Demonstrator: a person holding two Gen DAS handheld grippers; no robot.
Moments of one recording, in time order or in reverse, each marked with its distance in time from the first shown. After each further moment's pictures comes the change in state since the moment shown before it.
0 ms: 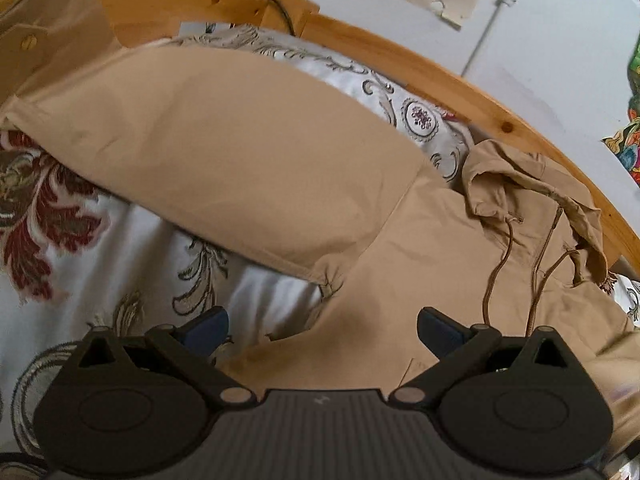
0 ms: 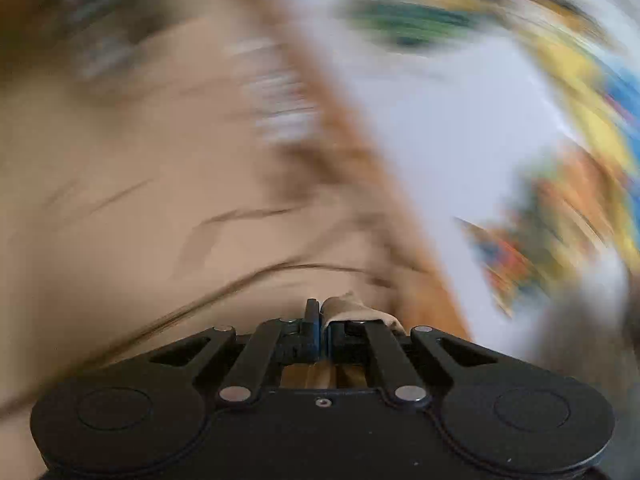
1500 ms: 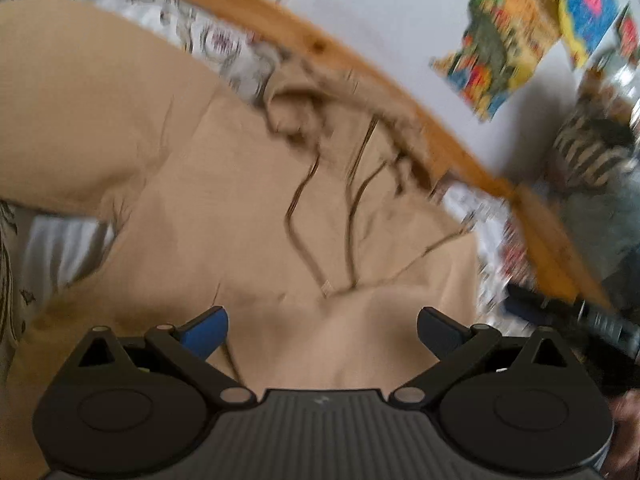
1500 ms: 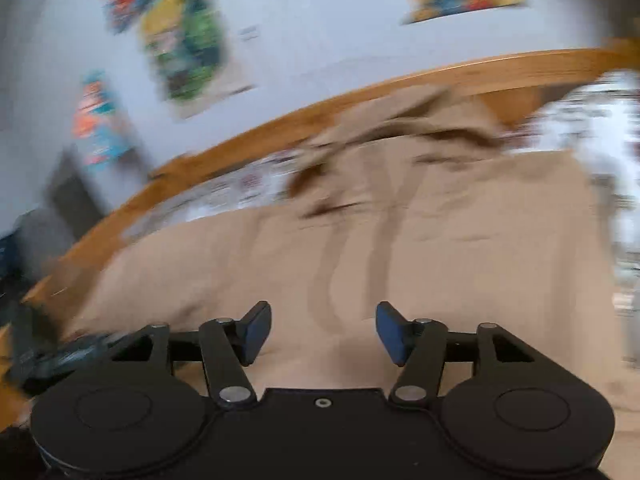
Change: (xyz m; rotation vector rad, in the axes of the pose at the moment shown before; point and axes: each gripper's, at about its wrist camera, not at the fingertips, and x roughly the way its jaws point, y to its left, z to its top) left arm -0.002 -0.042 -0.016 0.195 0.240 -0.519; right arm -0.009 -0.149 -0.106 1.518 -0.034 0.372
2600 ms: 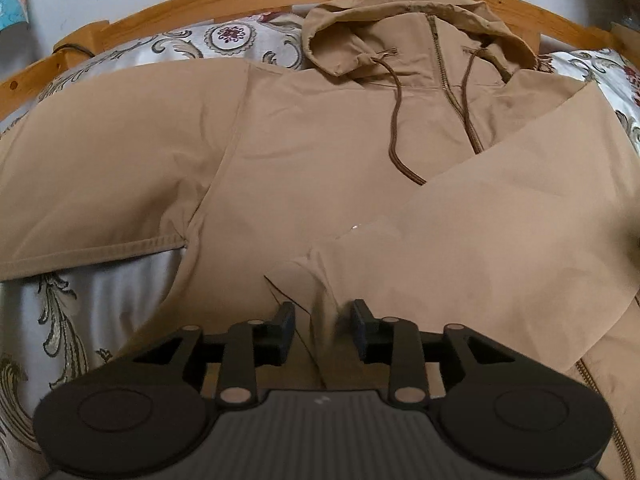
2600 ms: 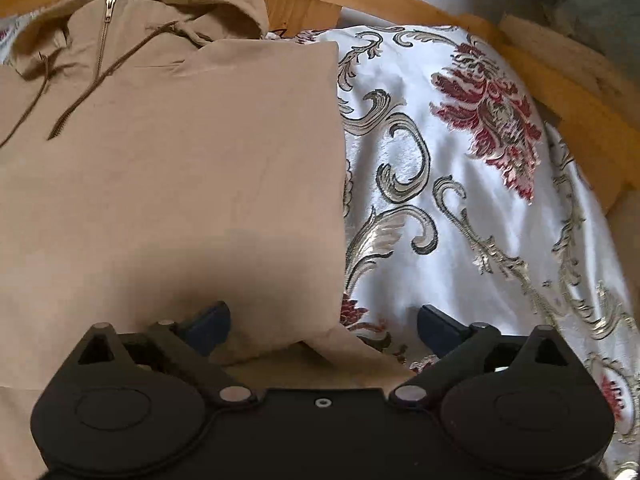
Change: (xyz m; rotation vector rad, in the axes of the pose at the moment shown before) left arm 0.053 -0.028 -0.021 0.378 0.046 0.536; right arm 0.073 -0.084 -0.046 -0.277 0.196 -0.678
